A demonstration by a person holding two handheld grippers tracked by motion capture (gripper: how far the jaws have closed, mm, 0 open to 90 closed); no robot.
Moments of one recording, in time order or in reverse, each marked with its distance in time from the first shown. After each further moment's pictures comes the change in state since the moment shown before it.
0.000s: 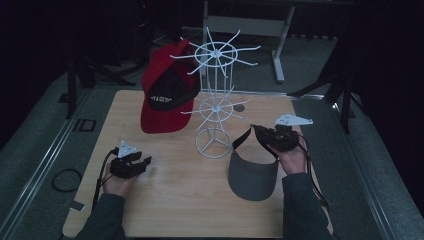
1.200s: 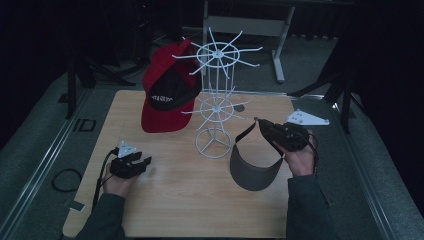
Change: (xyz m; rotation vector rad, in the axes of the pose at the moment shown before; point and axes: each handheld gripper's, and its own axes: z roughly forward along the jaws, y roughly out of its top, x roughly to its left) left arm 0.000 0.000 0.001 0.003 -0.003 -0.003; right arm 0.009 0.021 -0.037 -0.131 0.031 -0.013
